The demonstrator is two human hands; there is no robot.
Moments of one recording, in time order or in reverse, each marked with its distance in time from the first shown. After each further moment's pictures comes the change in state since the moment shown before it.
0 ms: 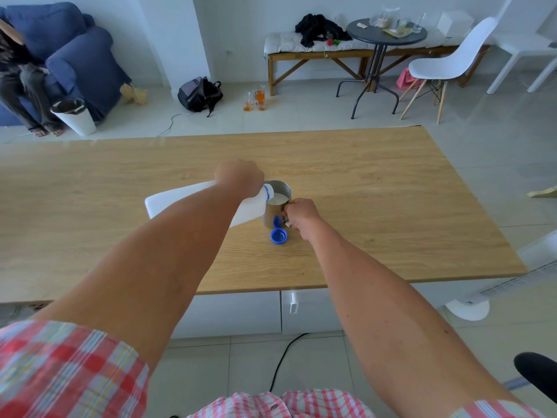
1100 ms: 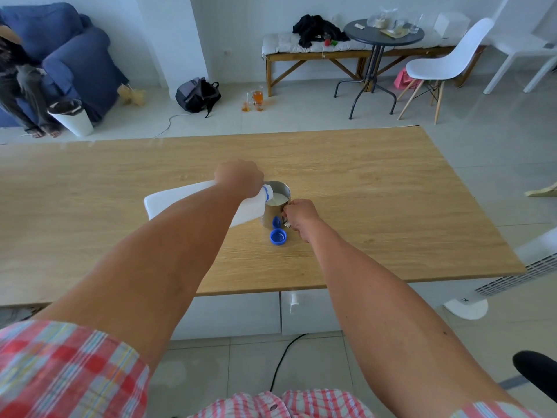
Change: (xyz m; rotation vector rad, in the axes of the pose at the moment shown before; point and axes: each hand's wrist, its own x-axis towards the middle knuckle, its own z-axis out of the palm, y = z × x) left_hand 0.001 0.001 -0.001 0.041 0.003 0.009; right_hand -0.002 -0.001 -0.001 -0.005 -0.012 0.009
